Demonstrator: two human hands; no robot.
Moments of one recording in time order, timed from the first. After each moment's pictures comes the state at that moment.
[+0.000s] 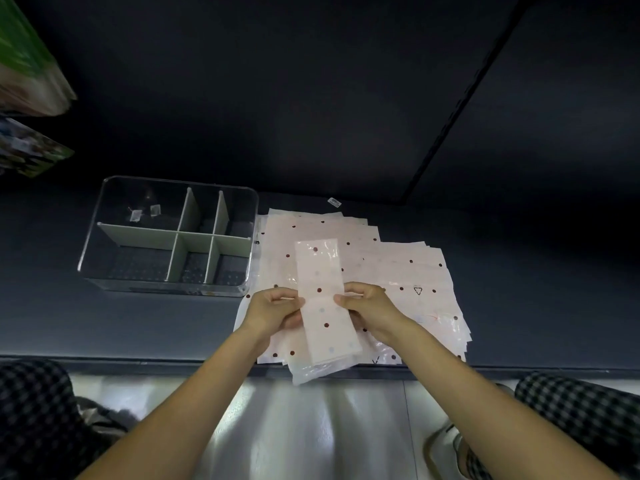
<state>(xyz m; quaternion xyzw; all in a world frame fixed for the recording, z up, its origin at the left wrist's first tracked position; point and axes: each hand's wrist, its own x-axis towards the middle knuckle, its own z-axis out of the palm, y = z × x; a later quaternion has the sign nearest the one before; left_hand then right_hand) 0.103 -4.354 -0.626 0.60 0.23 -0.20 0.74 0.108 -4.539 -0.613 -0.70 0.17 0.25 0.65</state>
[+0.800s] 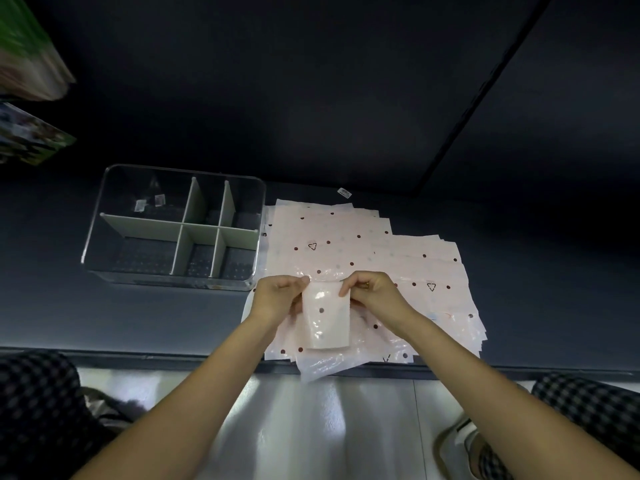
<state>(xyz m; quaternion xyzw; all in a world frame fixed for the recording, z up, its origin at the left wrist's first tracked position) 0.117 -4.351 -0.632 0.65 0.23 -0.18 0.70 0.122 -4.539 -0.623 -0.75 0.05 0.20 0.63</state>
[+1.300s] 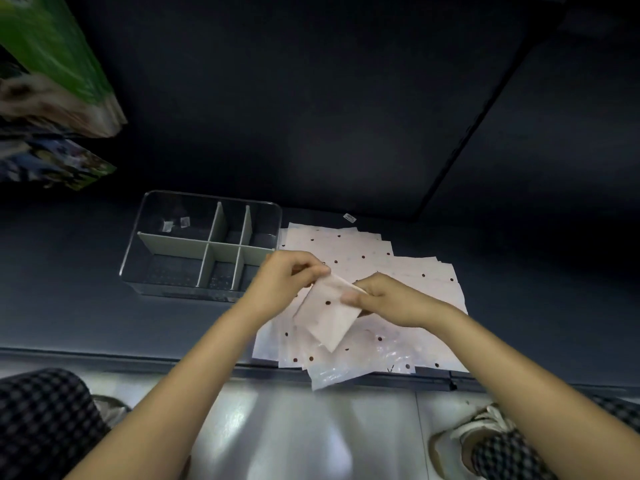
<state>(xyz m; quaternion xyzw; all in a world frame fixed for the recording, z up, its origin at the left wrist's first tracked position) 0.111 -4.317 -0.529 0.81 -0.09 -0.07 0.58 0.112 -4.525 -0.525 -0.82 -0.14 0.33 0.44</state>
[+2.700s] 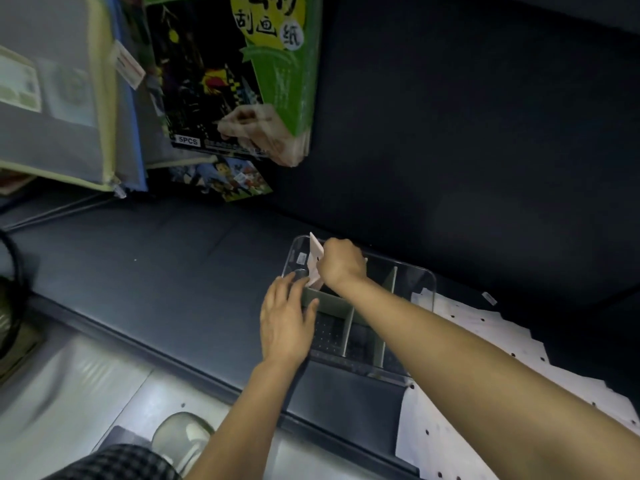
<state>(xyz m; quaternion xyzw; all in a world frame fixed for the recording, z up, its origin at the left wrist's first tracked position) 0.138 -4.116 -0.641 0.92 0.16 0.13 0.34 0.248 -4.176 -0.569 -0.98 -0.14 0.09 0.12</state>
